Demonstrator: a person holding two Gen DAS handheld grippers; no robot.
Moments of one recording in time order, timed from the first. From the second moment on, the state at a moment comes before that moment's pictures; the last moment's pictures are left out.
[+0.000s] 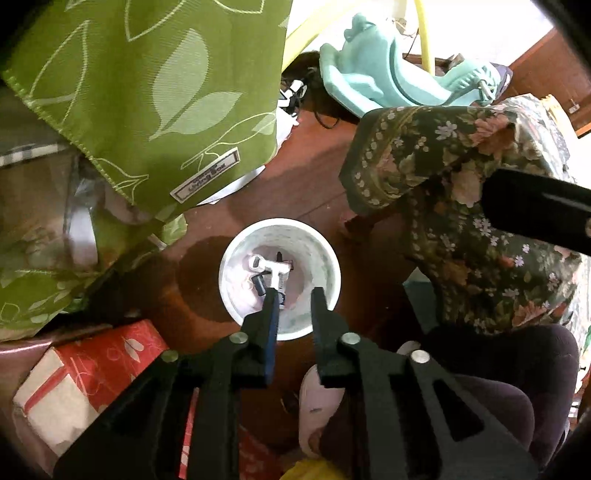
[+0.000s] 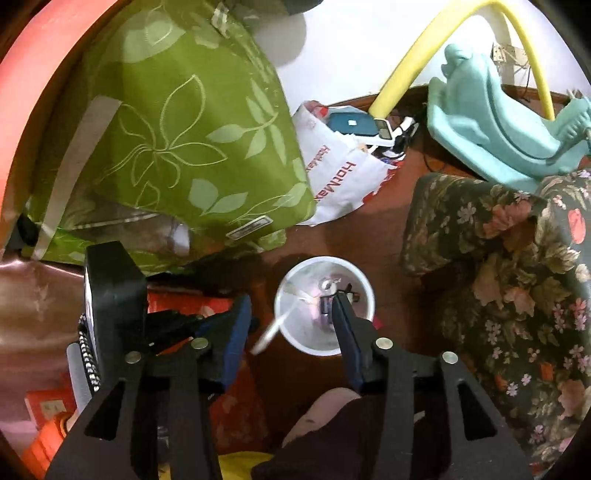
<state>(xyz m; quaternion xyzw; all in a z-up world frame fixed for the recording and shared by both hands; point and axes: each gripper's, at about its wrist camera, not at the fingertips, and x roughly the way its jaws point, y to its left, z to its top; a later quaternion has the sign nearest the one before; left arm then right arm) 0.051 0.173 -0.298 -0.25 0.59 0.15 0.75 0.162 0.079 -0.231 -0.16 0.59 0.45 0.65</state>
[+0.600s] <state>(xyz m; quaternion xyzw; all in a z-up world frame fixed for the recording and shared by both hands) 0.061 0.134 -0.229 -0.19 0.56 0.14 0.79 0.164 0.025 -0.184 -0.16 0.55 0.43 0.70</state>
